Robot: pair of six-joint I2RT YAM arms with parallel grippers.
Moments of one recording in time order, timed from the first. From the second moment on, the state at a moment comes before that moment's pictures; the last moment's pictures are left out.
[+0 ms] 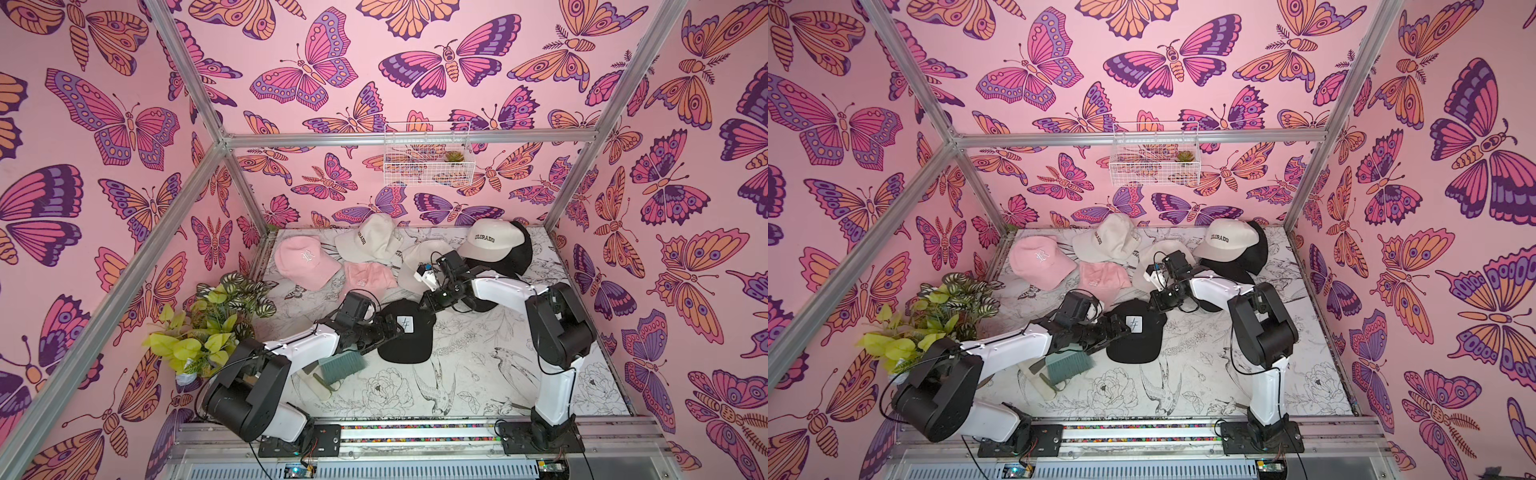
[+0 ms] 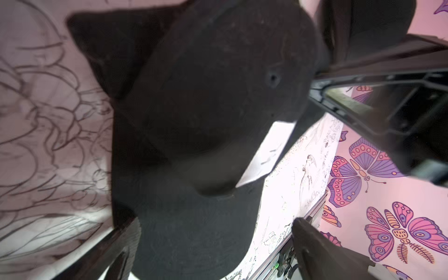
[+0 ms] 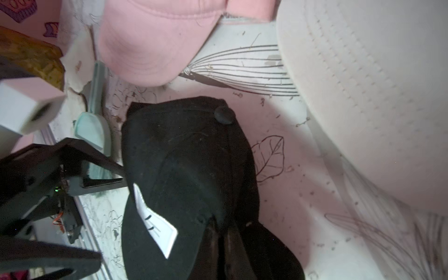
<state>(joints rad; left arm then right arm) -0.51 1.47 0.65 -0.12 0.47 -0.85 0.50 1.91 1.30 -0.48 -0.55 0.11</state>
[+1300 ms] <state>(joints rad) -0.35 1.80 0.59 1.08 0.72 -1.40 0.32 1.46 0.79 0.30 -0.60 0.84</state>
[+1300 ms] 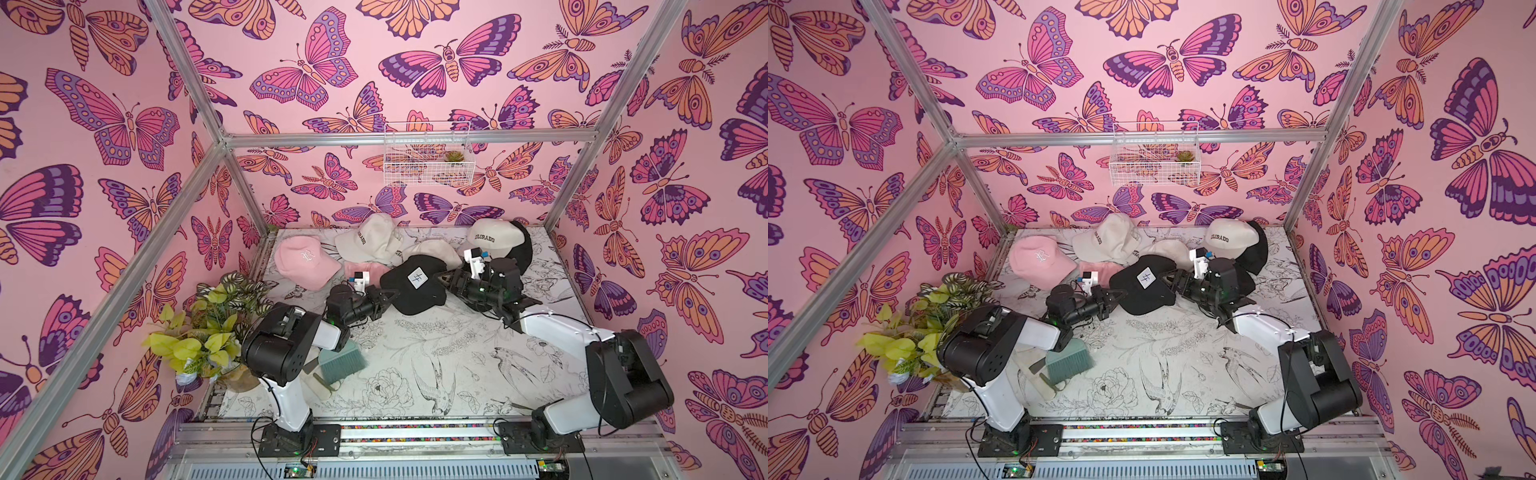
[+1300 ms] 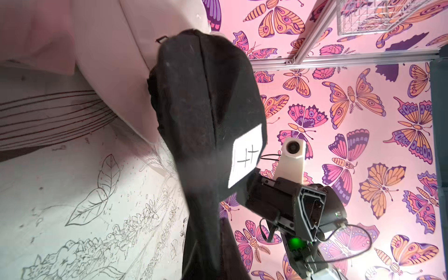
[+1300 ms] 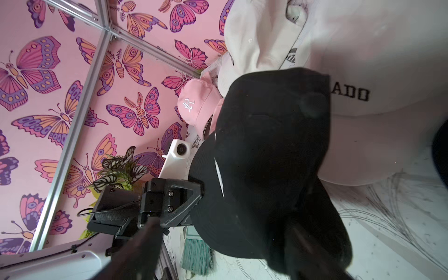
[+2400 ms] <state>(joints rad) -0.30 1.80 0.79 0.86 1.05 -1.32 0.28 1.54 0.78 0.92 -0.88 1.31</state>
